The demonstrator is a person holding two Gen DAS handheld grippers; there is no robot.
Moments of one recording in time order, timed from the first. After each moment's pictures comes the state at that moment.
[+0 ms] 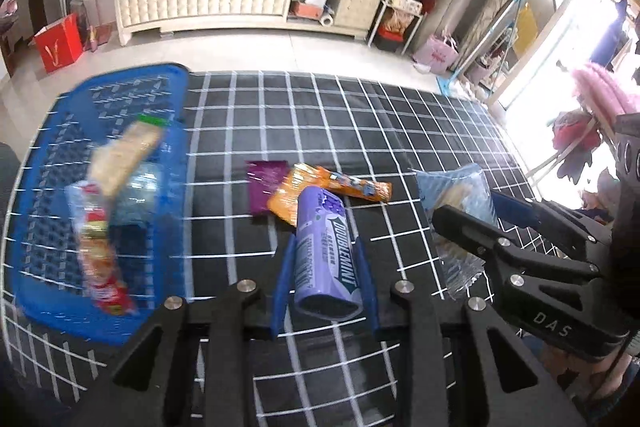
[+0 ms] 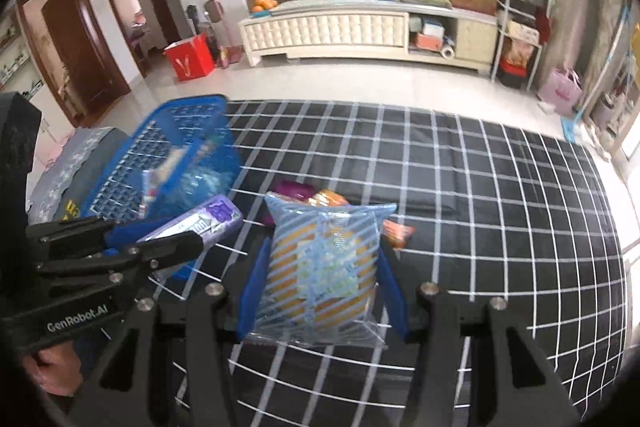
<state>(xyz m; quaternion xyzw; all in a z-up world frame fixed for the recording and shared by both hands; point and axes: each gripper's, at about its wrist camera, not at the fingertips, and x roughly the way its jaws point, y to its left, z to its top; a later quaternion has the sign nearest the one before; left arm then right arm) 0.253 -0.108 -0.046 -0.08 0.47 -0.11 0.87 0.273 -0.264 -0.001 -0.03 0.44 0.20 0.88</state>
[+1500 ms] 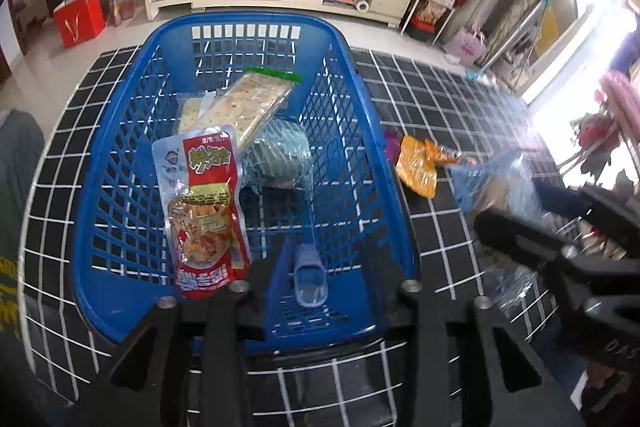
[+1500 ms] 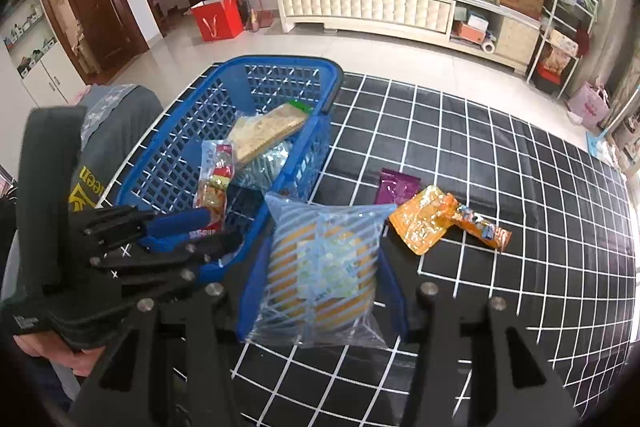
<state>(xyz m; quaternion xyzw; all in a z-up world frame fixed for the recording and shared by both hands) 0.241 0.012 -0.092 -0.08 0.50 -0.09 0.86 0.259 -0.135 -0.020 -0.07 0.48 0.22 0.85</state>
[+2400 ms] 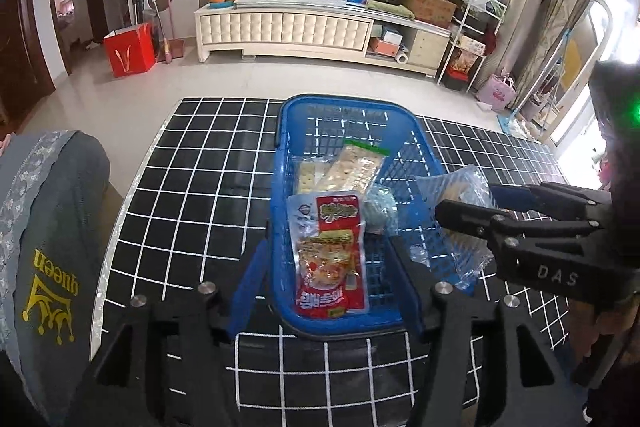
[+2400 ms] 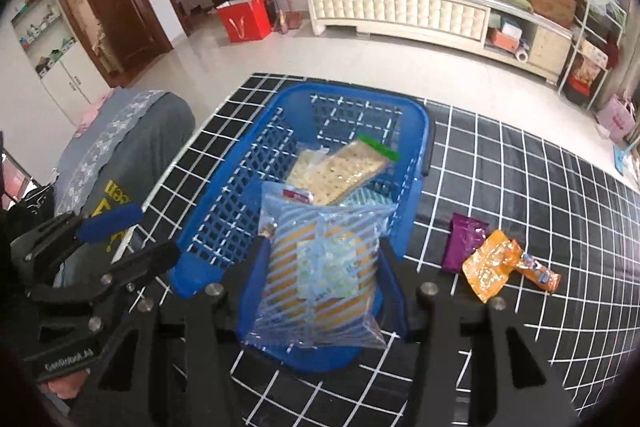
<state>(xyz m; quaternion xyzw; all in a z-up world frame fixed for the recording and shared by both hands) 0.207 0.104 -0.028 -0.07 0.43 -0.02 0.90 0.288 -0.050 -0.012 -0.06 0.49 0.26 0.83</state>
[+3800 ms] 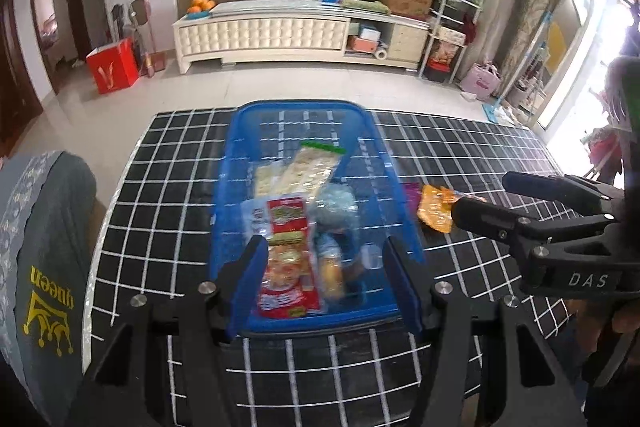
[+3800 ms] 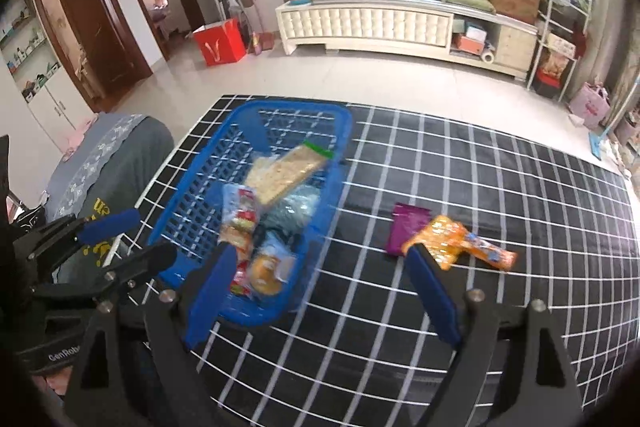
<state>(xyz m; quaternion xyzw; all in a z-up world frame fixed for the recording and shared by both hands) 0.203 0.042 -0.014 -0.04 0.42 -0.05 0.90 0.265 -0.127 0.012 -0.03 0.46 0.22 0.86</state>
